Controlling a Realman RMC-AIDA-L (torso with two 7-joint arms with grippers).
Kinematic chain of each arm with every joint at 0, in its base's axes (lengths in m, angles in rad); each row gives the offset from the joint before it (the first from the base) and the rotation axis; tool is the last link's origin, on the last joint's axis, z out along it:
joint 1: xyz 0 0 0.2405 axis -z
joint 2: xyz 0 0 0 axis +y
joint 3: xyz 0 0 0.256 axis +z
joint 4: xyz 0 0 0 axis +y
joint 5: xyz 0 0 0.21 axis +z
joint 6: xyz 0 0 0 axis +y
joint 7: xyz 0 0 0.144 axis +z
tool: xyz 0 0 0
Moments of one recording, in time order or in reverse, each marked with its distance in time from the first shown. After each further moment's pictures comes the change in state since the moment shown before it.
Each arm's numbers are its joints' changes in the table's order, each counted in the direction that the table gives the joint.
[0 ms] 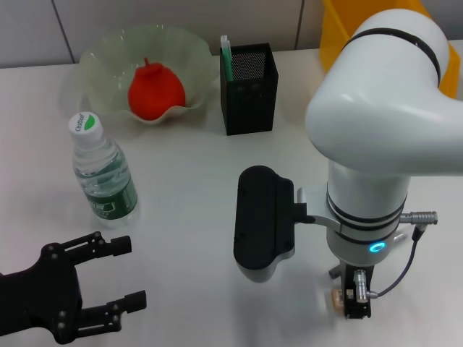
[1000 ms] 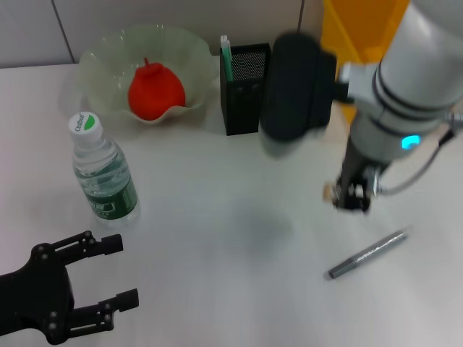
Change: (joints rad) left arm -0.014 0.002 -0.028 0.003 0.000 0.014 0.010; right arm 0.023 -0.008 0.364 -0.259 -0.195 -0.095 -0.131
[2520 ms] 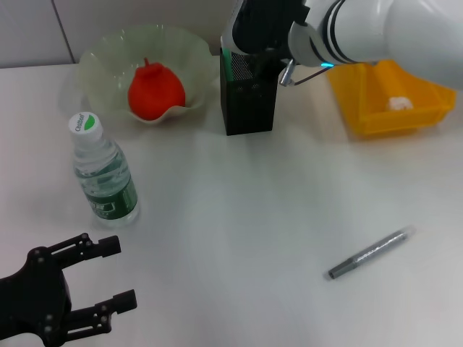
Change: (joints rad) left arm -0.011 -0.005 -0.026 -0.009 -0.002 0.027 -0.021; right arm -0.006 0.004 0.042 0.426 -0.045 1.070 -0.038
